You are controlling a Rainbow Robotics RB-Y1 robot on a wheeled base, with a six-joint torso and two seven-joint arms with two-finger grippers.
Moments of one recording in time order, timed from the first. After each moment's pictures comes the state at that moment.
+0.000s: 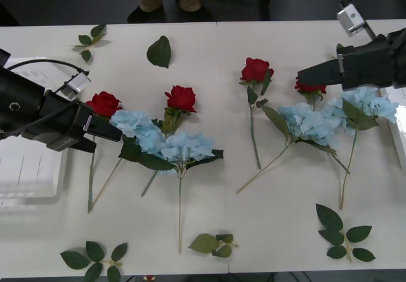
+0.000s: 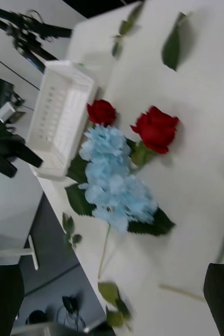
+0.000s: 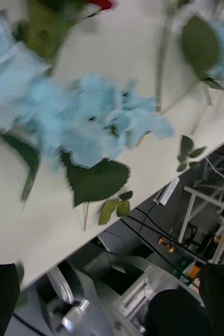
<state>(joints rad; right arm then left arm) -0.57 -0.91 0.09 -1.47 -1.86 1.41 1.81 -0.56 1.26 -0.56 -1.75 1.95 1.17 -1.27</state>
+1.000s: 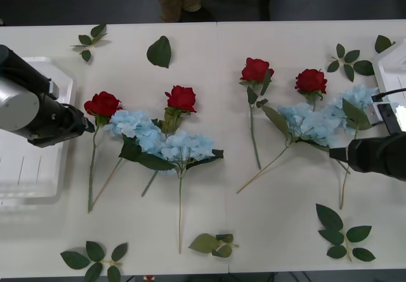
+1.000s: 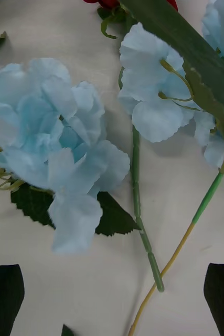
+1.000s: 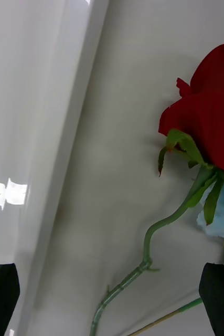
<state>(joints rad) 0.04 -0.64 -0.13 -1.96 -0.78 1.21 1.59 -0.55 1.00 -0.57 -1.60 0.91 1.21 -0.68</state>
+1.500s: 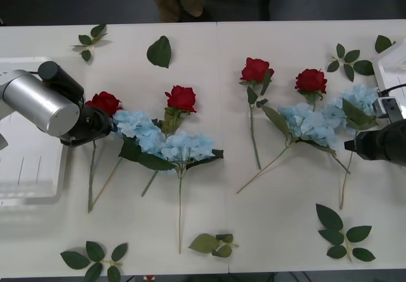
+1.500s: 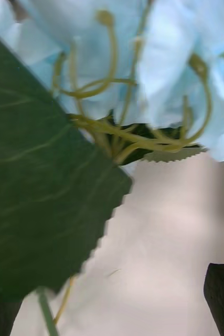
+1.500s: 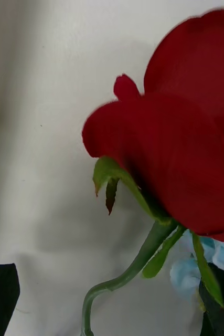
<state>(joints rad) -0.11 -0.61 -0.11 -1.71 -0.55 1.21 1.59 -0.65 0.87 -0.71 -1.42 0.83 1.10 -0.61</state>
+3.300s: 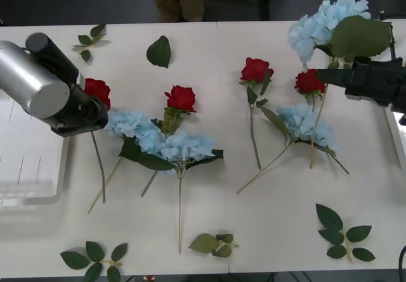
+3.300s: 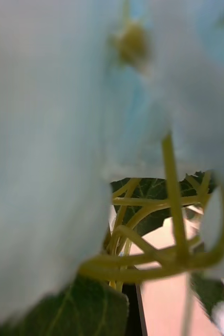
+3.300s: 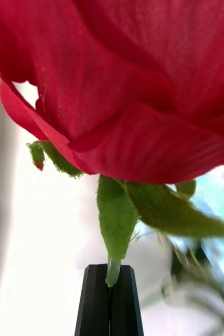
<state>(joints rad) -0.35 -0.60 -0.24 -1.52 -1.71 1.27 1.91 -0.71 0.97 -0.69 -1.60 0.95 1.28 -0.70</state>
